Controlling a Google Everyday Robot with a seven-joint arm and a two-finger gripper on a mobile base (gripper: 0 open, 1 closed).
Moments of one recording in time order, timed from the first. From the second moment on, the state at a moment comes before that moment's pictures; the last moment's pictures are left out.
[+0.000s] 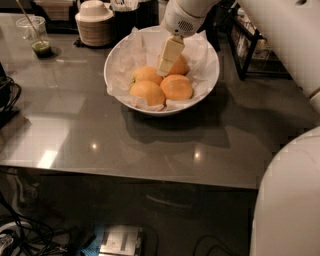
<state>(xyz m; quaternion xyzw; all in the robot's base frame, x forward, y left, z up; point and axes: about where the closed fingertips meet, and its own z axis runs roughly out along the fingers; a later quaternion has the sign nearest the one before) 0.691 -0.024 0.955 -0.68 0.68 0.00 0.29</state>
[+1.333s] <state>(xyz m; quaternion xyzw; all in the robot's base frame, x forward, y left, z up) 0.708 -0.056 0.933 -0.62 0.72 0.01 0.29</state>
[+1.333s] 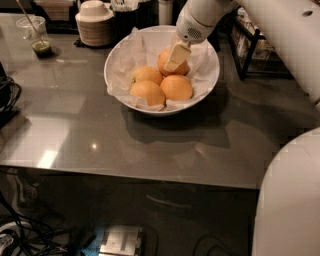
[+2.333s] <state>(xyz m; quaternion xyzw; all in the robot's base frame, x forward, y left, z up) 0.707 -0.059 0.922 -0.61 0.74 0.03 0.29</state>
